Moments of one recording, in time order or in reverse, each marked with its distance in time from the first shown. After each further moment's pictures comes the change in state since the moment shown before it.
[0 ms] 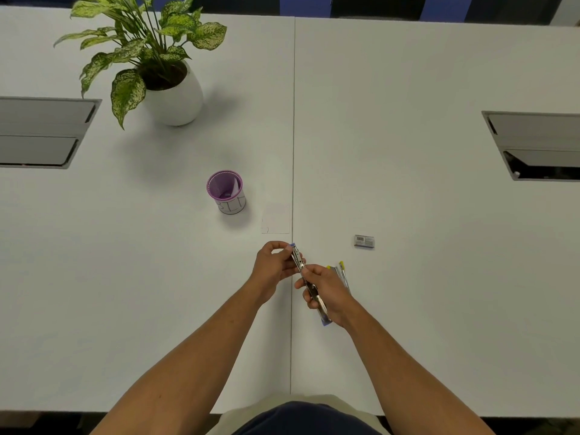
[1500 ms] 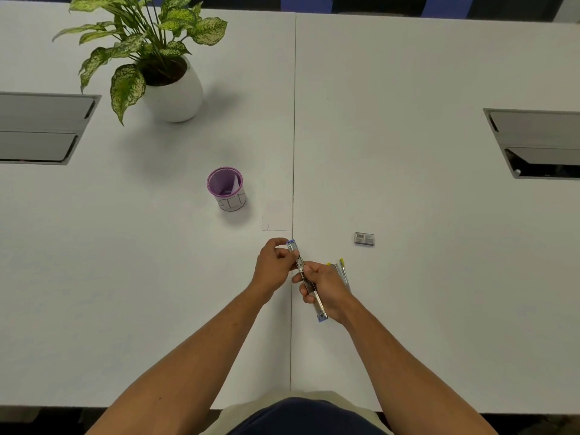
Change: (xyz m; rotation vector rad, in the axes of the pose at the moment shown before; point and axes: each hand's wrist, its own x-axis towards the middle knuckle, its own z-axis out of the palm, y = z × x) left_hand -0.005 -0.009 0.002 0.378 0.110 0.167; right_hand 0.003 0.002 0.003 0.046 -0.029 -0.006
